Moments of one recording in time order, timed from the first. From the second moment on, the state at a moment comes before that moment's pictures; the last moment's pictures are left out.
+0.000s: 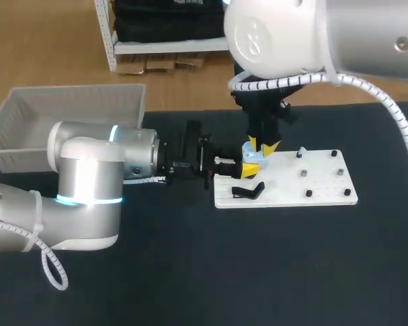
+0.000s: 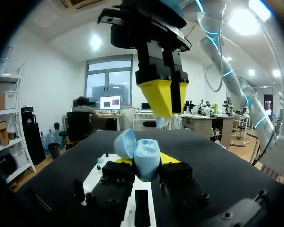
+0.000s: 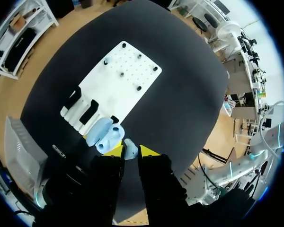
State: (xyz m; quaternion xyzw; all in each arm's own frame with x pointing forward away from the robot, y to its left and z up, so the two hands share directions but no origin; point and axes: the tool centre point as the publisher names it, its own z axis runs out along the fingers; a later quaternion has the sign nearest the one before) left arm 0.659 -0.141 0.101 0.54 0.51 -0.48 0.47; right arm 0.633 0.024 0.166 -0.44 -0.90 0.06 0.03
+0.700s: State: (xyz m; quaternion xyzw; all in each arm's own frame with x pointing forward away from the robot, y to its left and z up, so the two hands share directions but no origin) left arm 0.659 -0.141 0.101 0.54 0.51 -0.48 0.47; right arm 0.644 0.027 0.160 -0.44 -0.89 0.08 0.05
